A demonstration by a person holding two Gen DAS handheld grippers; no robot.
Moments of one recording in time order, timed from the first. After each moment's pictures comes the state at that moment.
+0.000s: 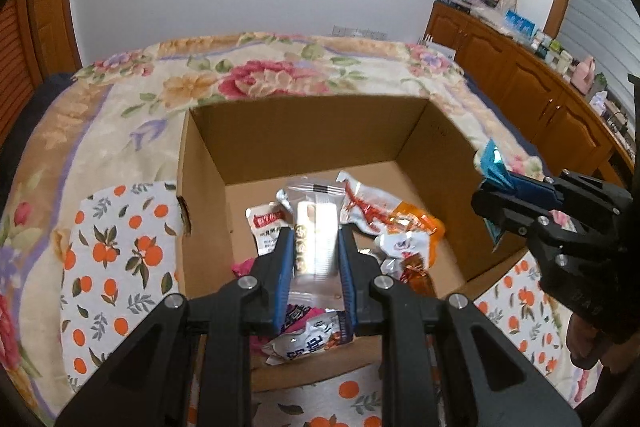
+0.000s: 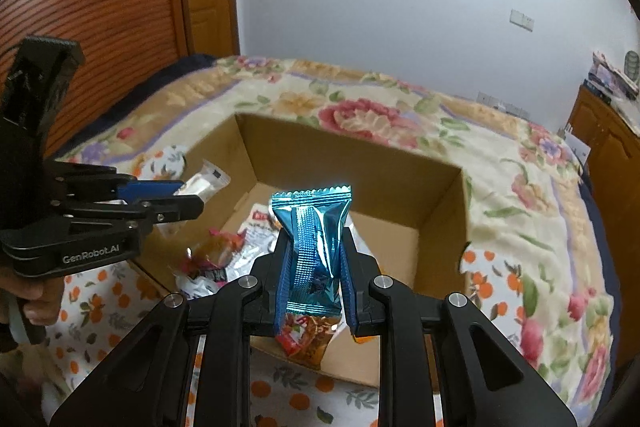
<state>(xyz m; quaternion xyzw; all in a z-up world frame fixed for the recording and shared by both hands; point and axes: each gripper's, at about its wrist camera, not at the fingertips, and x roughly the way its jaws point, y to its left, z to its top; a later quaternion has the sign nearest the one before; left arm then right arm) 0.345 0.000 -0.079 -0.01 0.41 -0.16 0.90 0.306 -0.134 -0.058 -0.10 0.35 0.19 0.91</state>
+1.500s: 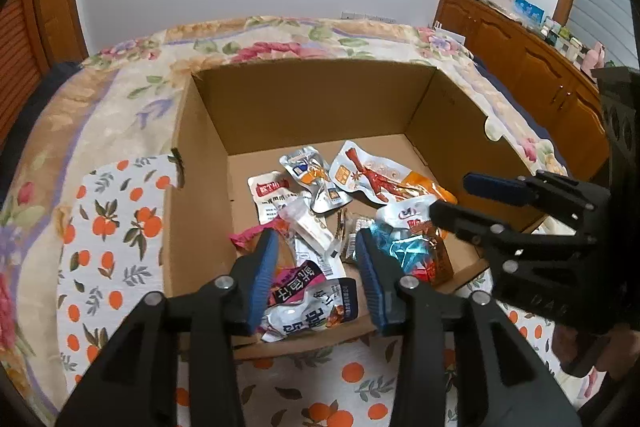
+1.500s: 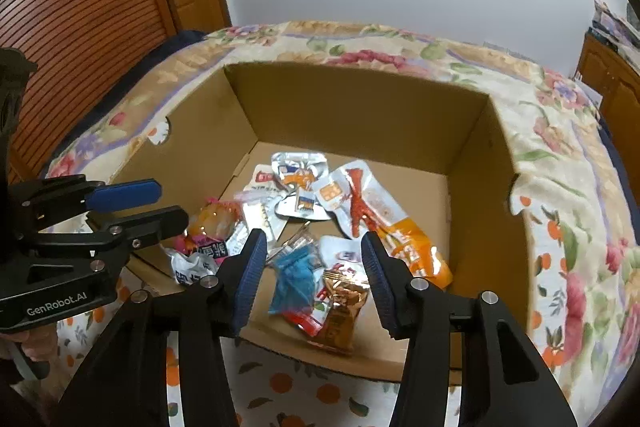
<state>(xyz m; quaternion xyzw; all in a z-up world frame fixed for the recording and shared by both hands) 0.326 -0.005 -0.096 0.00 0.42 -0.14 0.90 0.317 -0.134 -0.098 -0.05 0.41 0.18 0.89</state>
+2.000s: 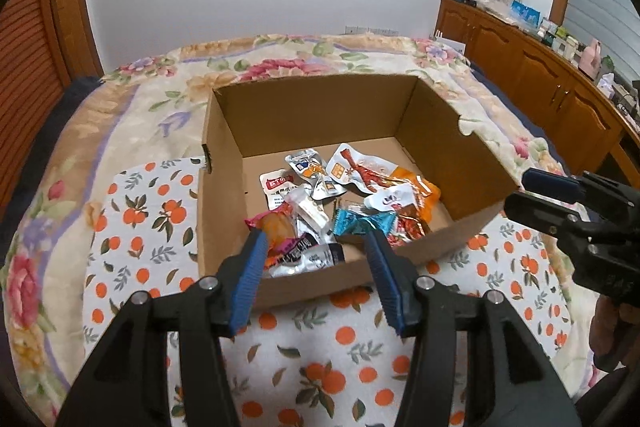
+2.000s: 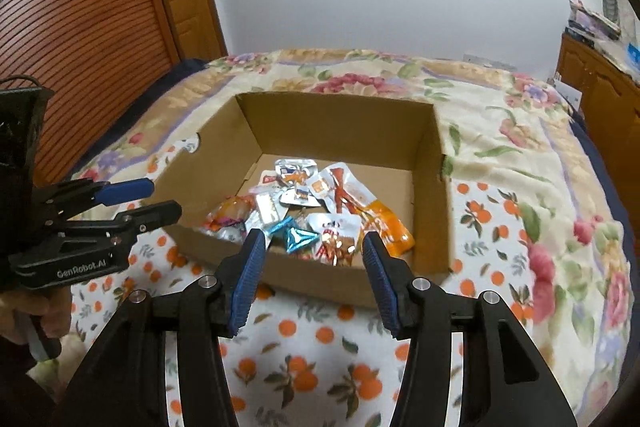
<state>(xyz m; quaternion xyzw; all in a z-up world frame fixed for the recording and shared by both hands) 0.267 -0.005 -0.065 0.02 0.40 -0.12 0.91 0.235 -0.172 -0.046 -0.03 0.38 0.17 0.91</state>
